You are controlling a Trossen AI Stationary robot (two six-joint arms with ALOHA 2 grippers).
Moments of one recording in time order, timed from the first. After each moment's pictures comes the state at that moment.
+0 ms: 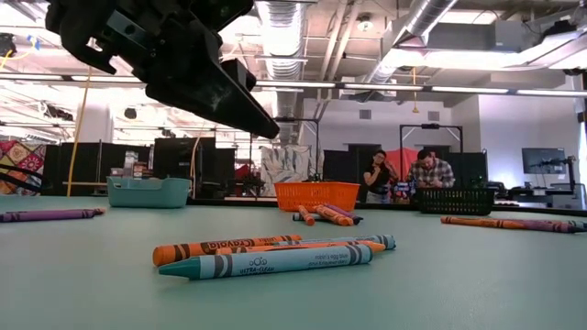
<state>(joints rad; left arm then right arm) -0.39 1.67 0.81 0.35 -0.22 -0.06 0.93 1.75 1.14 -1.22 0.41 1.40</state>
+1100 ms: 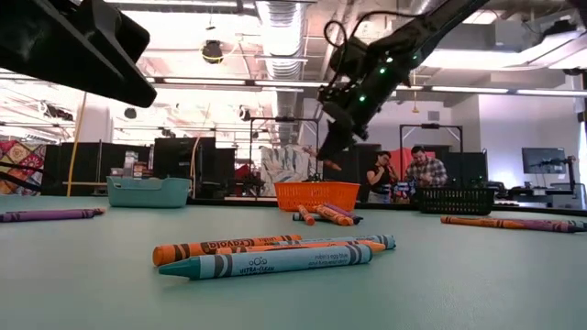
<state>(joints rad) -0.77 1.67 0.81 0.26 -0.64 -0.30 -0.48 1.76 1.22 -0.24 -0.03 -0.09</state>
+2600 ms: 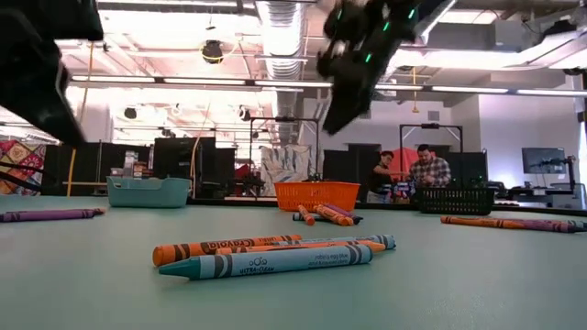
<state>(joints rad) -0.75 1.39 0.81 -0.81 -0.66 -1.21 -0.35 1.70 1.39 -0.63 -0.04 -0.07</state>
